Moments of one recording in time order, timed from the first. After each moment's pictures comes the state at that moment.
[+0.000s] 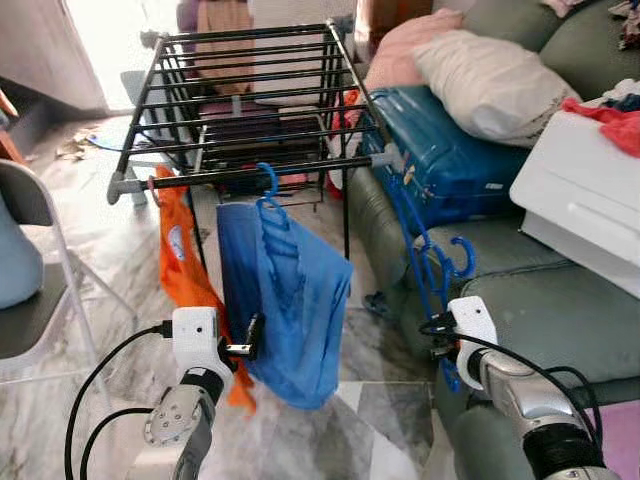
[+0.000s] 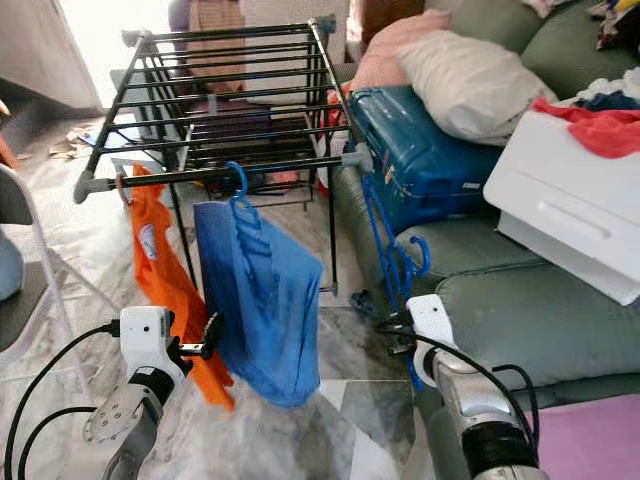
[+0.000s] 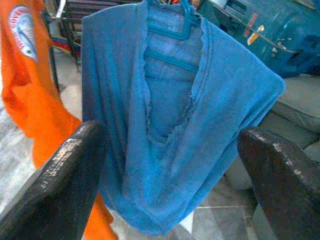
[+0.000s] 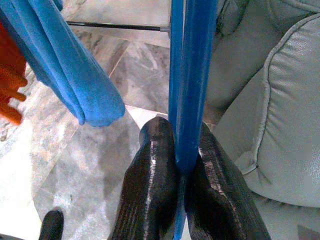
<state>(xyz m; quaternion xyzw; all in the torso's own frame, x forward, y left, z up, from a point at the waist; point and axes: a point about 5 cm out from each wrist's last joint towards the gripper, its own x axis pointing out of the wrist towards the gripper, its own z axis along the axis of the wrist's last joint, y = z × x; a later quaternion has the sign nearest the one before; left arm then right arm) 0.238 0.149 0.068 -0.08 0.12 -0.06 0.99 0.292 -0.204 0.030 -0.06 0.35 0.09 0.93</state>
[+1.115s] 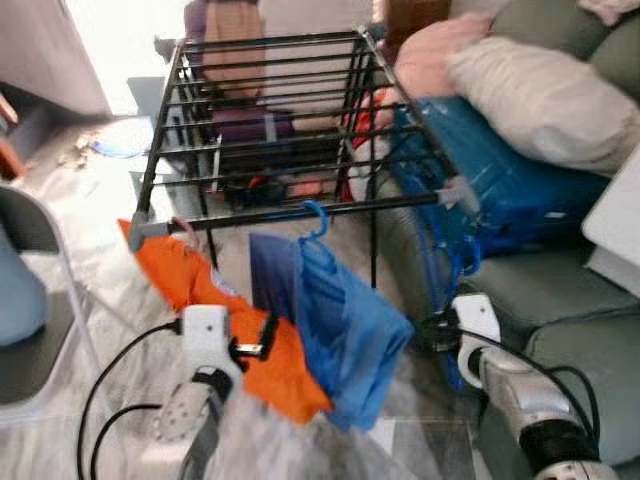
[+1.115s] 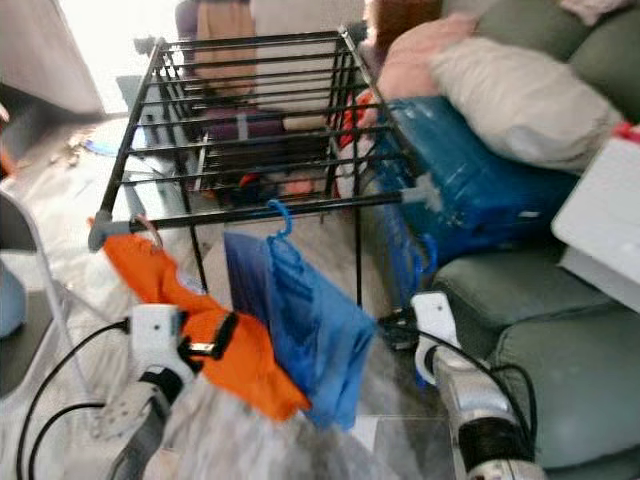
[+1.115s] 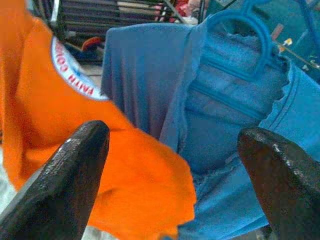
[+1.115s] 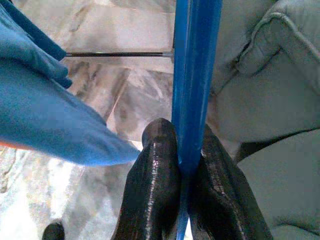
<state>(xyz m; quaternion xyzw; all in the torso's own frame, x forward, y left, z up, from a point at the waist) 0.240 0.138 0.069 -0.09 0.12 -0.10 0.98 0.299 -0.208 0.033 -0.05 0.35 0.04 0.94</state>
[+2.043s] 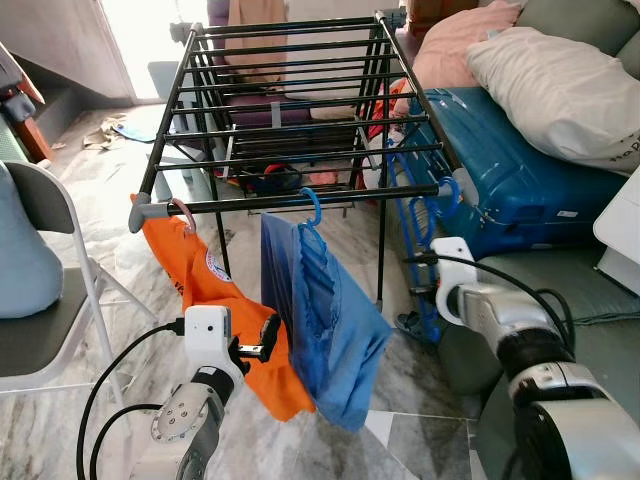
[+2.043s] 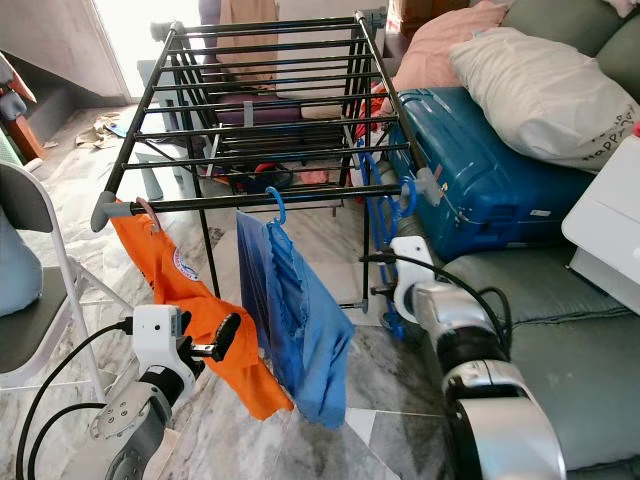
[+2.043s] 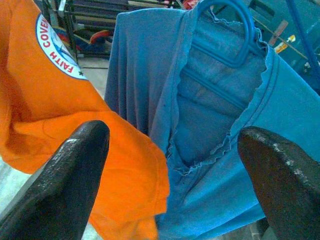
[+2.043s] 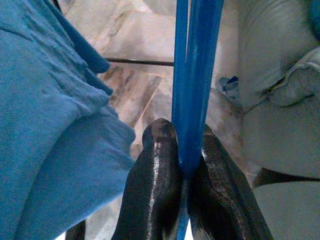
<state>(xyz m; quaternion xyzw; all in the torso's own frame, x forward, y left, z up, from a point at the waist) 0.239 0.138 0.069 -0.10 0.13 -0.10 0.98 0.359 -0.176 0.087 -0.02 0.37 0.09 0.92</state>
